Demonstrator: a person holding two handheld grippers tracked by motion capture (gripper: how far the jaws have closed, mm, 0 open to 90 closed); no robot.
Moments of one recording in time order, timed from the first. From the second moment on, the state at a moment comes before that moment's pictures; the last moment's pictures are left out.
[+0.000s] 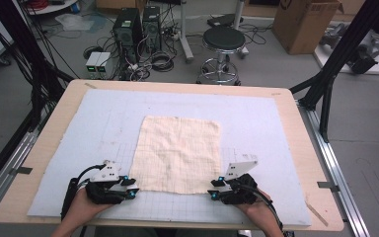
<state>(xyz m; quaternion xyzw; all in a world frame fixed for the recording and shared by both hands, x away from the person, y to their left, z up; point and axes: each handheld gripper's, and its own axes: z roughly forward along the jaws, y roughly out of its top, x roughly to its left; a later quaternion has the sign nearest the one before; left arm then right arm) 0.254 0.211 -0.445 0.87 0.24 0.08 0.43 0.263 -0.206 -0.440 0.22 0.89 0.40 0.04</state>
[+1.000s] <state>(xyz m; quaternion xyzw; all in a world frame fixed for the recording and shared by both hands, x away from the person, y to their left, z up) 0.242 0.210 -0.437 0.87 0.22 0.09 0.43 0.261 -0.210 -0.437 0.22 0.89 0.40 0.04</state>
